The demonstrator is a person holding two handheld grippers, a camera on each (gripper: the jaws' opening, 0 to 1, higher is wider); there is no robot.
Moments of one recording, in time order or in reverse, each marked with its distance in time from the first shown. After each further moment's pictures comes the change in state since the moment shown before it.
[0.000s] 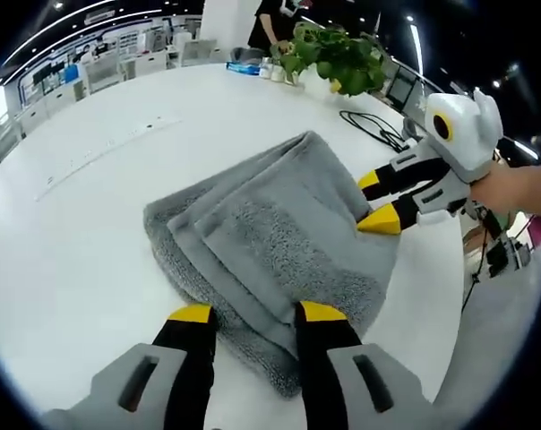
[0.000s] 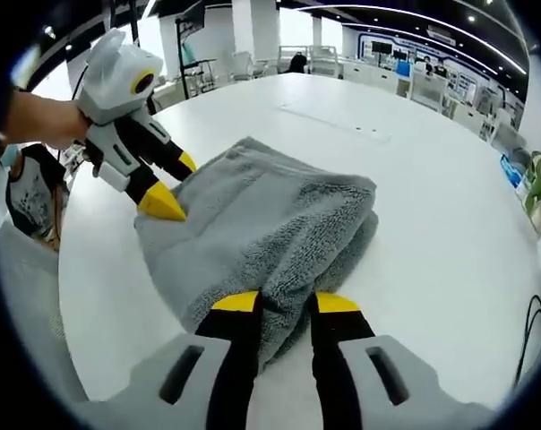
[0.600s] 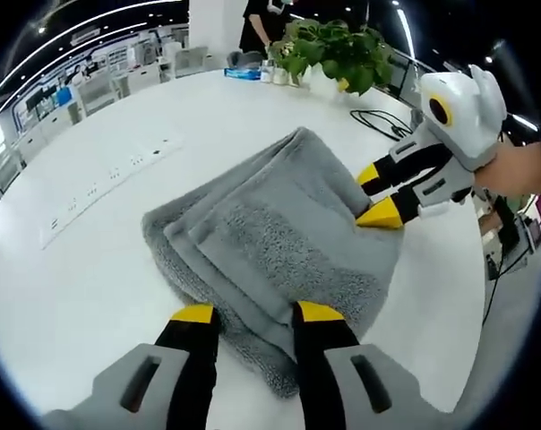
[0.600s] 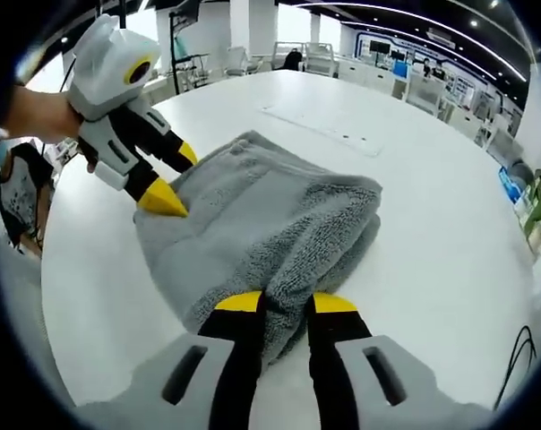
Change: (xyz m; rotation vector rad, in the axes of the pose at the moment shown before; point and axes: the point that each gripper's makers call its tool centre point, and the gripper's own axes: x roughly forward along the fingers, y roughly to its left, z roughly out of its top) left arm 0.015 0.030 0.034 0.085 -0.006 0.049; right arm 0.021 -0.029 0.025 -0.031 0.017 -0.044
